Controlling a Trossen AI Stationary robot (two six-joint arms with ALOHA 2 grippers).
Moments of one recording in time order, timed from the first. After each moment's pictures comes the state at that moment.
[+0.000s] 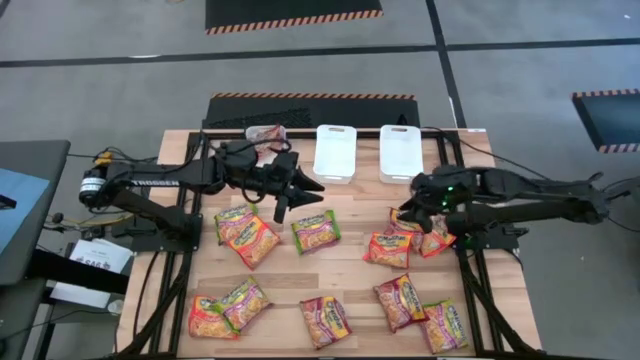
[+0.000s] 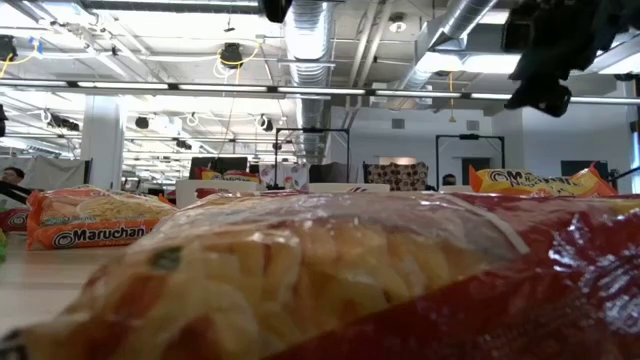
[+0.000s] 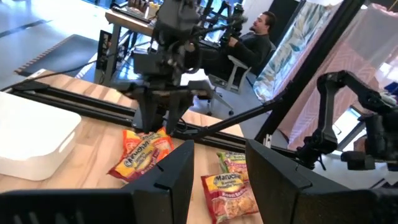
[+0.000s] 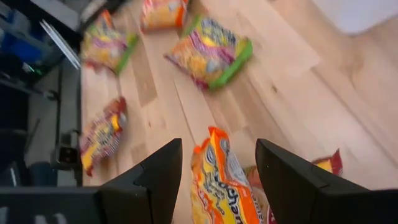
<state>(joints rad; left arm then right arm) 0.09 1.29 1.12 0.13 0.20 -0.36 -0.13 0.69 0.63 -0.61 -0.19 0.52</state>
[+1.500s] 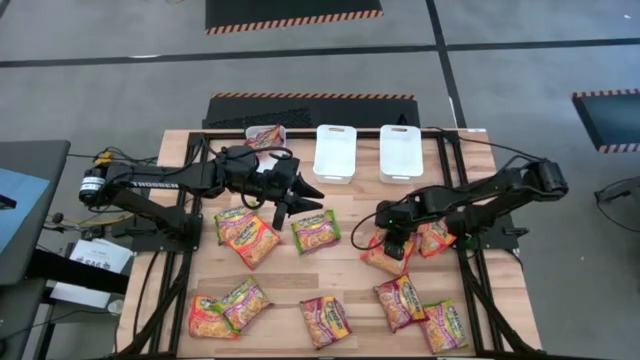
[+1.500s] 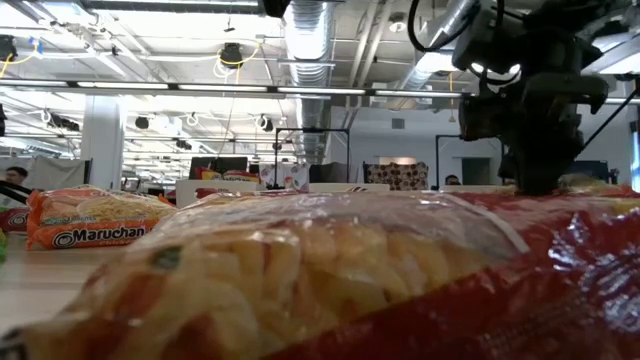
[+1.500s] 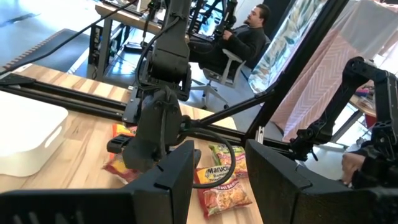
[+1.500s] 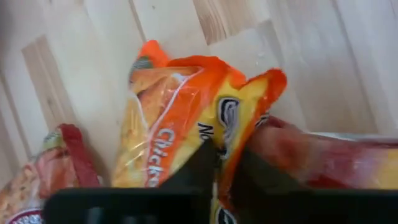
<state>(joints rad) 0.05 1.29 1.12 0.11 0.19 -0.36 0.04 1.35 0.66 -0.48 -0.20 0.46</state>
